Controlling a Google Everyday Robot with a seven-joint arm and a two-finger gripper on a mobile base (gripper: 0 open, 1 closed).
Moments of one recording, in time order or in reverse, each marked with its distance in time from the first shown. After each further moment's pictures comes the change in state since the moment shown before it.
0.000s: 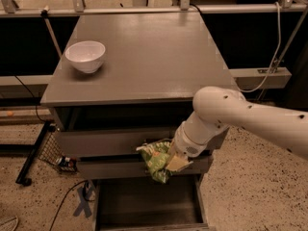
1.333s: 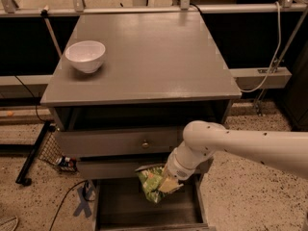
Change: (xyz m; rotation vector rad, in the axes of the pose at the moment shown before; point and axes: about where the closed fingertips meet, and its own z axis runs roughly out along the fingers) arm 0.032 0.010 0.119 -0.085 -0.033 0.067
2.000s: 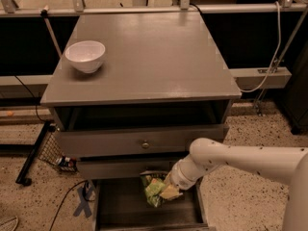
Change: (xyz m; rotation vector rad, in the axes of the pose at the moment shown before) arm 0.041 -0.022 0.066 0.000 -0.096 0.099
